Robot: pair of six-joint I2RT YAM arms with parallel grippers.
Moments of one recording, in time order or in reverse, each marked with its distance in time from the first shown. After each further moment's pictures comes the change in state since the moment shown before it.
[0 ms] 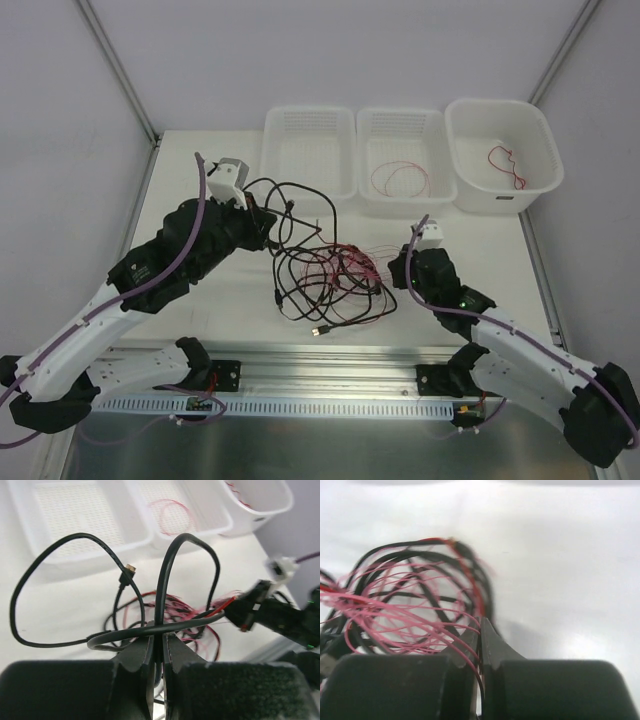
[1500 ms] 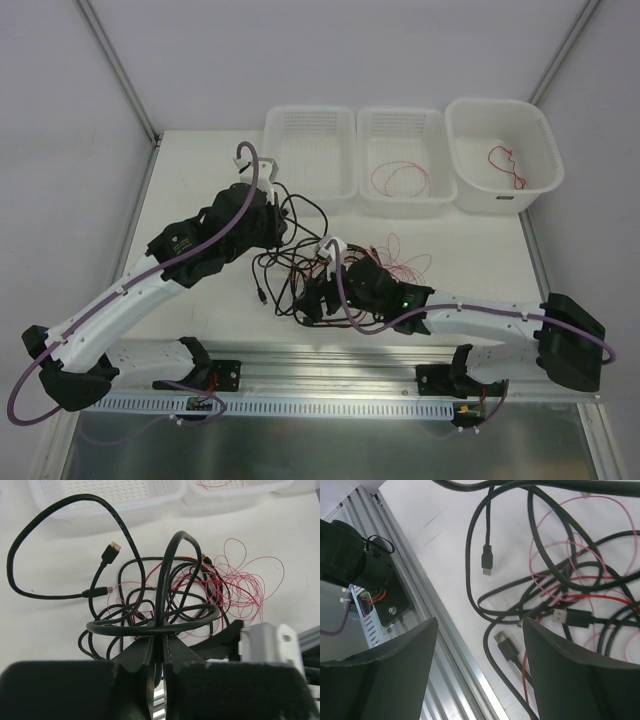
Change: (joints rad) left arm 0.020 0.193 0.072 -0.164 -0.043 -0.060; right arm 0.445 0.311 0.261 0.164 -0.202 -0.097
